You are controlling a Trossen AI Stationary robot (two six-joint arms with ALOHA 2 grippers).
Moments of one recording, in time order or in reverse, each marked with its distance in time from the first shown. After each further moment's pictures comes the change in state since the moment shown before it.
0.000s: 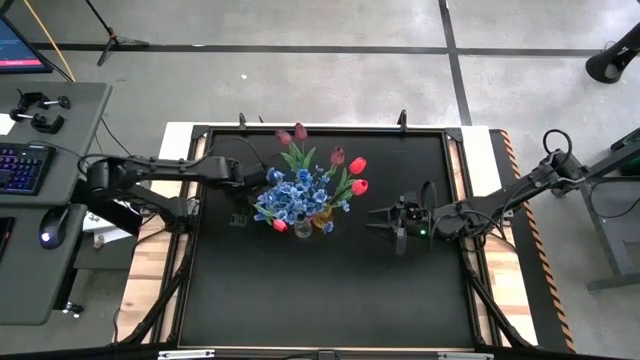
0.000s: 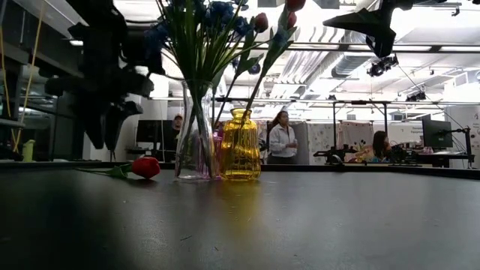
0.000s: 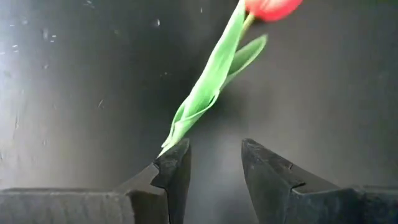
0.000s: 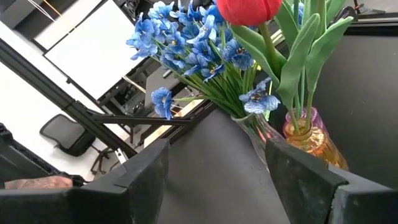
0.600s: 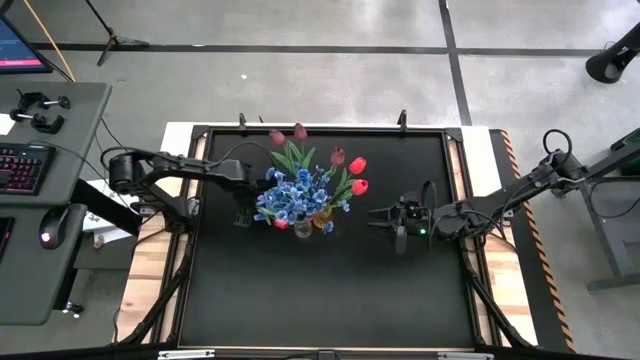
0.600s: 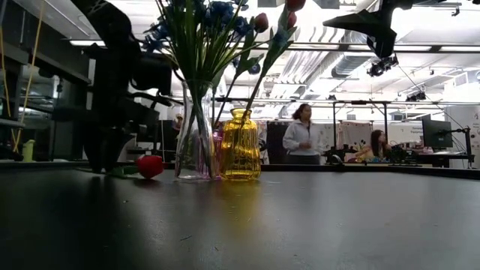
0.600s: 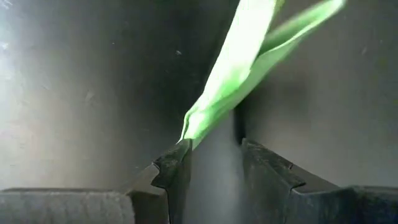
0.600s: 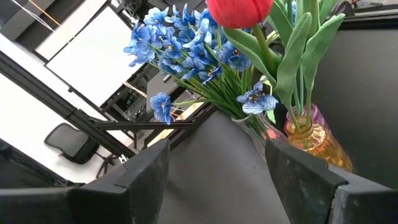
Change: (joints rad) left arm 0.008 0.190 0.003 0.055 -0.076 0.034; right arm 0.000 0.000 0.000 0.003 0.011 0.048
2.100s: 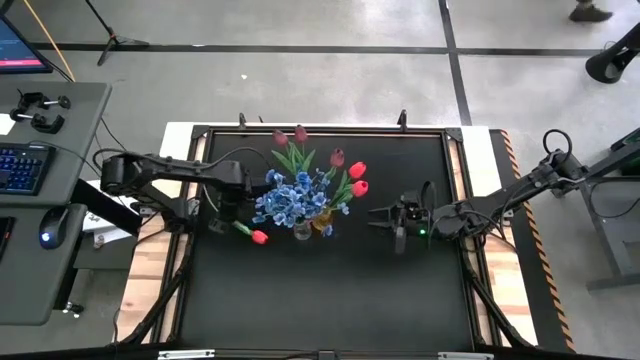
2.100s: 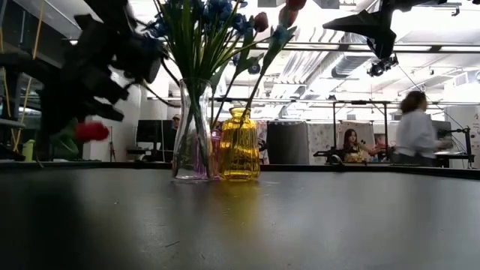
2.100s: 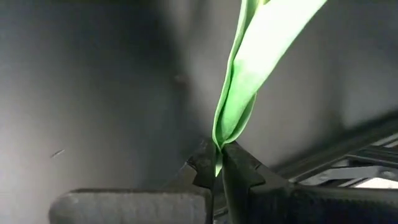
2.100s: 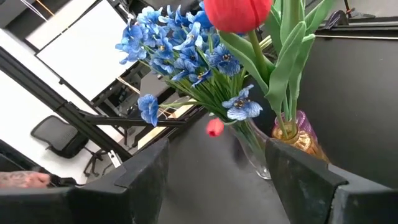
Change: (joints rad) left arm -0.101 -0.066 0.090 -0.451 0.147 0.119; right arm 0.000 0.000 0.000 -0.015 0.010 -0.051
